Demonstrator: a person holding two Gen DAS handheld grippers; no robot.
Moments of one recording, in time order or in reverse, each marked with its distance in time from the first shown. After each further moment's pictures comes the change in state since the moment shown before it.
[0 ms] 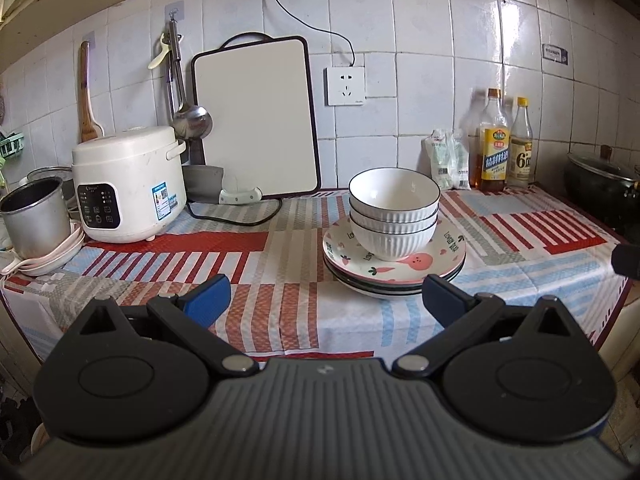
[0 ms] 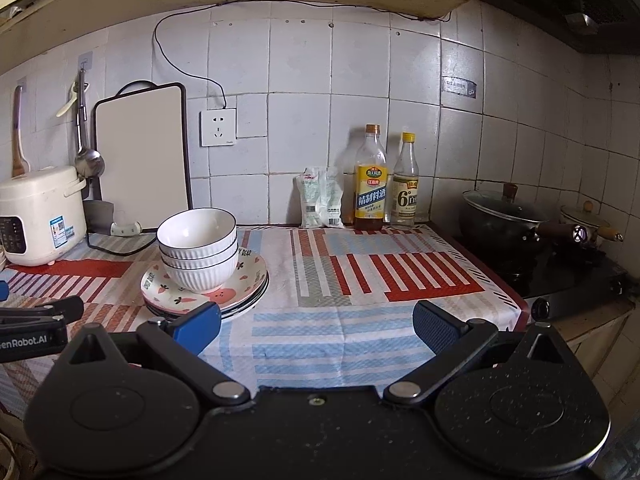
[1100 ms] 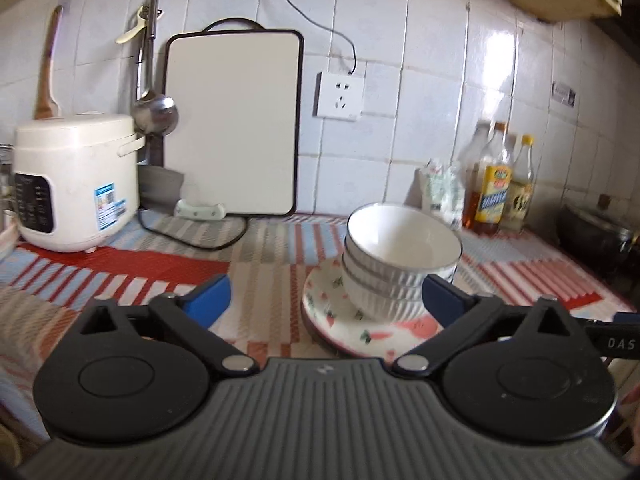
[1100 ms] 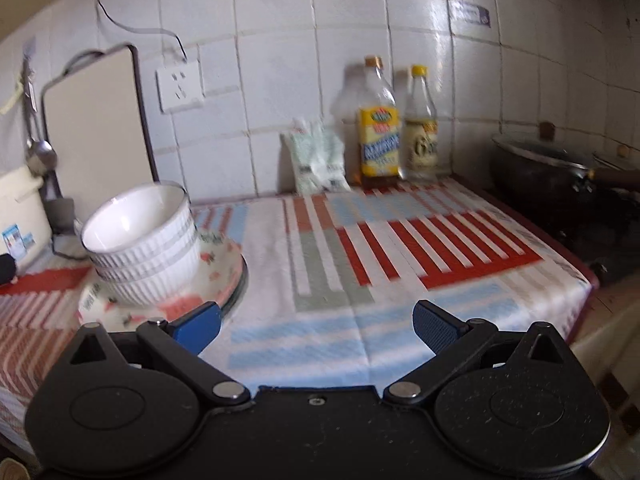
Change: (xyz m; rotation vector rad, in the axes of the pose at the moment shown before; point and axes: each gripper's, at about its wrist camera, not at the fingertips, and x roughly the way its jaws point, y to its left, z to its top) left arm 0.099 0.024 0.023 -0.102 -0.030 -0.107; right arm 0.149 -0.007 0.000 0.105 0.146 -0.001
